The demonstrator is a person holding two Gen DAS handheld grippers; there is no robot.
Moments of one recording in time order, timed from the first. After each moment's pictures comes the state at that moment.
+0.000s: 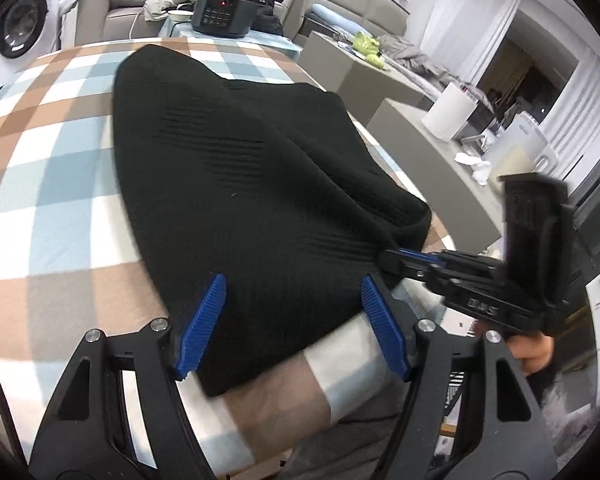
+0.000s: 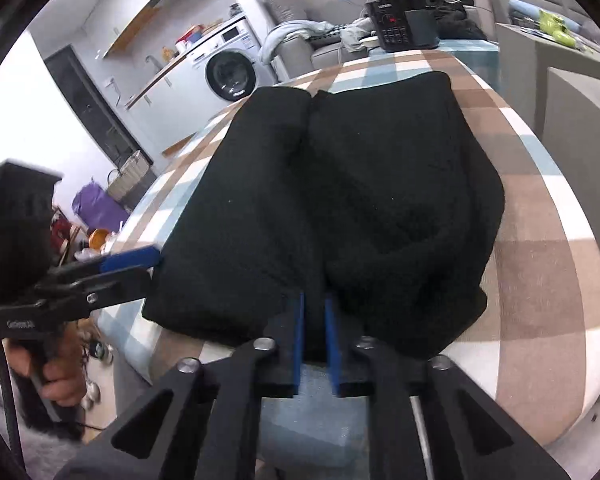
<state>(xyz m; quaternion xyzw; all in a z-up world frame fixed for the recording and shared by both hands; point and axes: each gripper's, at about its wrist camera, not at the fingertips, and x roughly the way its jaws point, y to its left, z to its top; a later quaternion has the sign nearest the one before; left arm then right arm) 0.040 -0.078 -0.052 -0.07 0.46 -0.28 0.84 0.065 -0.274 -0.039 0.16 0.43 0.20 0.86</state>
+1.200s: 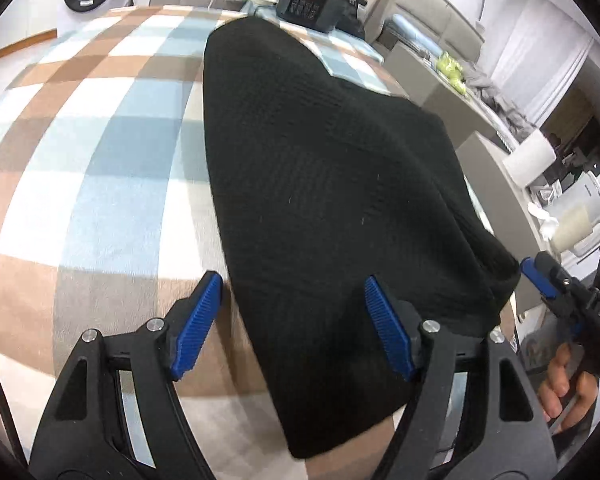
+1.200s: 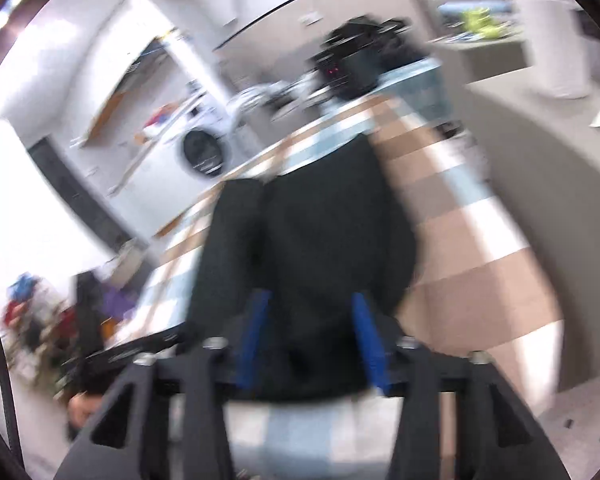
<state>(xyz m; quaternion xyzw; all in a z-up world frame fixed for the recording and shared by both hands) 0.085 -0.037 -0.088 -0.13 0.48 -0.16 0.85 0.048 -0.344 -0.022 0.27 0.38 0.07 0.88</state>
